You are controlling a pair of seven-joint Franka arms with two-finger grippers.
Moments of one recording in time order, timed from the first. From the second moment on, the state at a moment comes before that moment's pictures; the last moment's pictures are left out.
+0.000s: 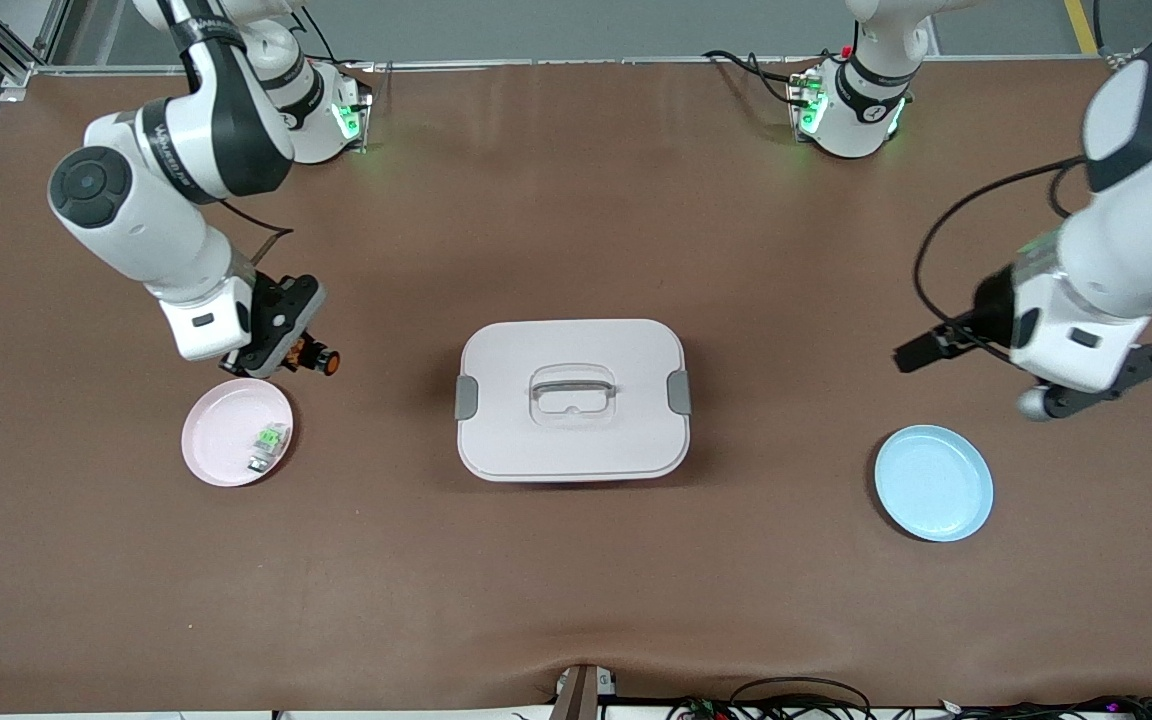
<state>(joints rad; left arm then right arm) 0.28 0.33 -0.54 -1.32 0.09 1.56 -0.60 0.24 0.06 -0.02 -2.03 0.03 2.15 -0.93</state>
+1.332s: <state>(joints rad) 0.40 0.20 -0.56 -1.32 0.25 1.48 -0.23 -0.10 0.20 -0.02 -2.30 0.02 2.63 -1.50</state>
